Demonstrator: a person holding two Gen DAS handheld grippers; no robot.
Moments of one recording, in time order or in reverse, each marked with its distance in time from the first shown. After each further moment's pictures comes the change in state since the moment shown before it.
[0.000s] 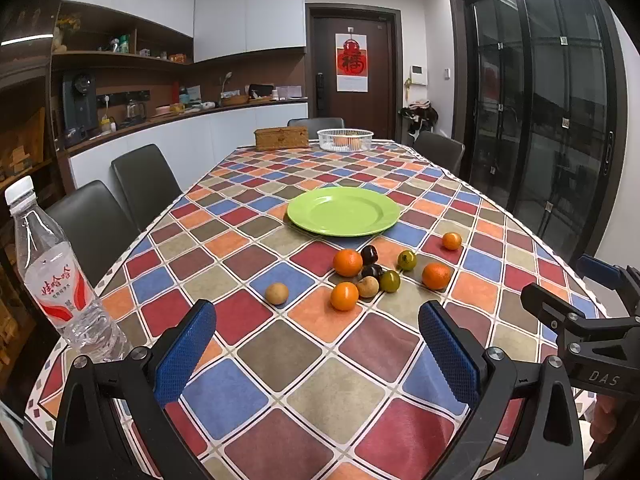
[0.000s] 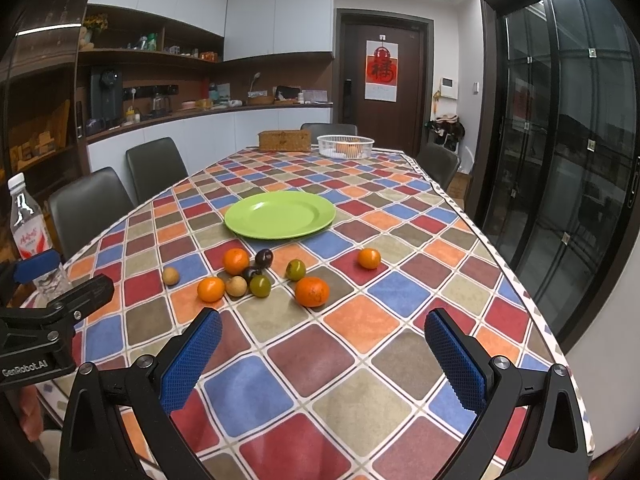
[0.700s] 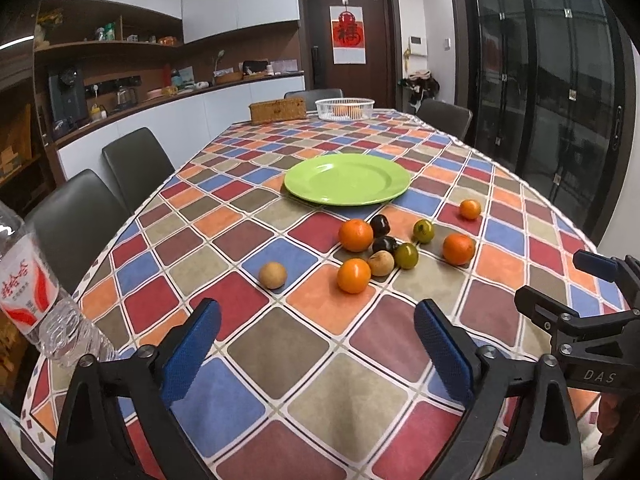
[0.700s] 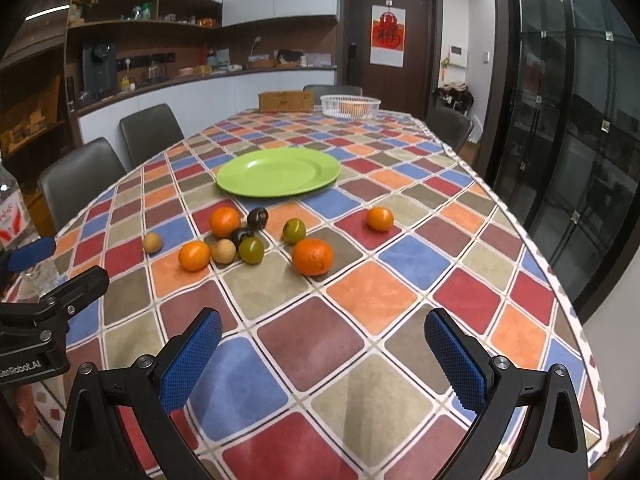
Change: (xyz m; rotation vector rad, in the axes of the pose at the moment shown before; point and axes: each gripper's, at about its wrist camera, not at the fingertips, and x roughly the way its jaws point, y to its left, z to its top) left arm 0.055 -0.003 -0.007 0.054 0.042 0.020; right arm 0.061 -0.003 -0.016 -0.012 0.148 0.020
